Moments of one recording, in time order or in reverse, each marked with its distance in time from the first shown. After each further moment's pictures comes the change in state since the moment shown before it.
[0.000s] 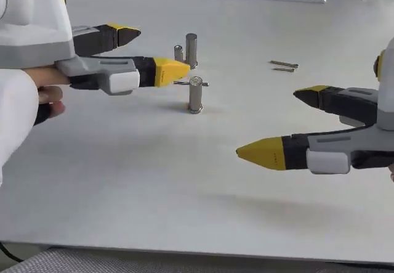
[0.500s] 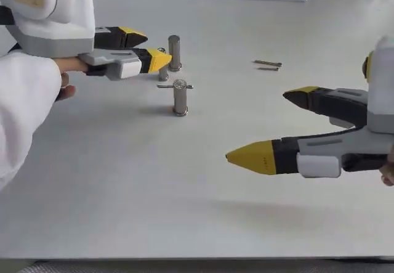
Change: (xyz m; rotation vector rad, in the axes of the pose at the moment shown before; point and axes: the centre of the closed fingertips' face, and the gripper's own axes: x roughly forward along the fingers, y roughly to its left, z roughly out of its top) left arm 0.046 0.032 -0.030 0.106 0.152 0.039; right arm -0.008 -0.003 -0.001 0.015 -0.011 -0.017
